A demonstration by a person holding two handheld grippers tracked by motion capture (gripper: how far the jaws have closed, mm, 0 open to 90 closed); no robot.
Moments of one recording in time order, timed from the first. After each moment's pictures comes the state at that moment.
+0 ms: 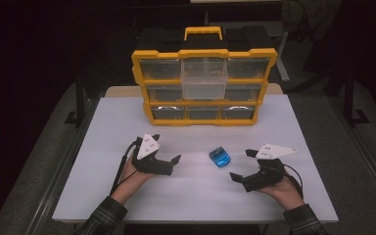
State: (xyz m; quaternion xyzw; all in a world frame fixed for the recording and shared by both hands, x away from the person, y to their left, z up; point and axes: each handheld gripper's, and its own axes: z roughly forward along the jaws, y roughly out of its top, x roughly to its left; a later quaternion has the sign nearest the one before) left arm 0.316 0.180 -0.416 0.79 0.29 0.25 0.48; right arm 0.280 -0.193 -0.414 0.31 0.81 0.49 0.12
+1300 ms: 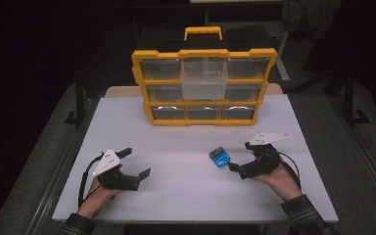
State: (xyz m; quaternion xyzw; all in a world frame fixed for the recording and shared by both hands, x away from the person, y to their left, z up) left arm 0.276 0.266 -0.429 0.76 0.31 0.21 0.53; right arm 0.308 -0.182 -0.398 0.36 0.82 0.44 0.11
